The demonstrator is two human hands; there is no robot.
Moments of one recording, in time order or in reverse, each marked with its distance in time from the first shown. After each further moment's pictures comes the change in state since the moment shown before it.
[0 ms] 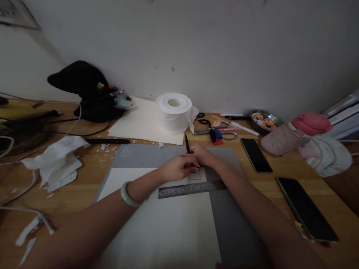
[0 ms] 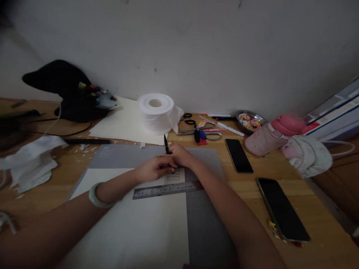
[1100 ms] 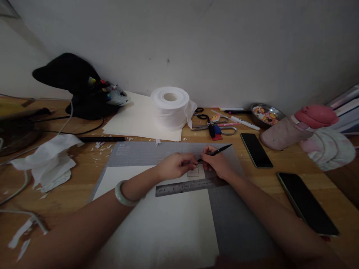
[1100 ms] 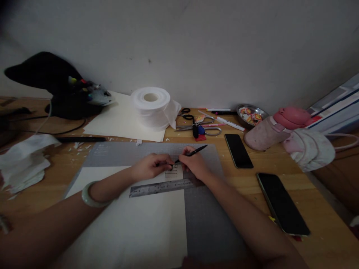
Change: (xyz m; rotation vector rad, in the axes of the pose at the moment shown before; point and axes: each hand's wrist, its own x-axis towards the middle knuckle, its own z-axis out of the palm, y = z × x) left_hand -0.004 0.000 0.000 -0.005 -0.080 -0.141; right_hand -0.063 0.014 0.004 0.463 0.374 0.221
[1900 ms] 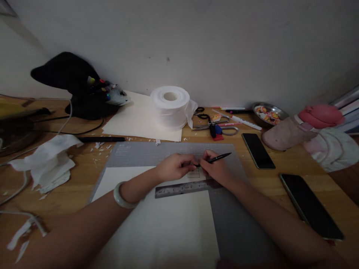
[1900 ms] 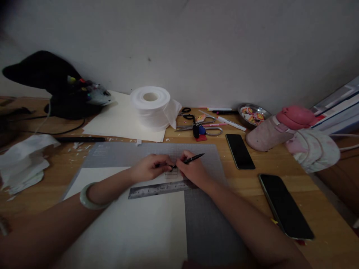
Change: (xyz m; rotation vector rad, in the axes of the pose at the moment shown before) left_hand -0.001 0.002 -0.002 0.060 -0.007 -0.010; right_hand -0.012 0.000 0.007 -0.267 0.043 -0.162
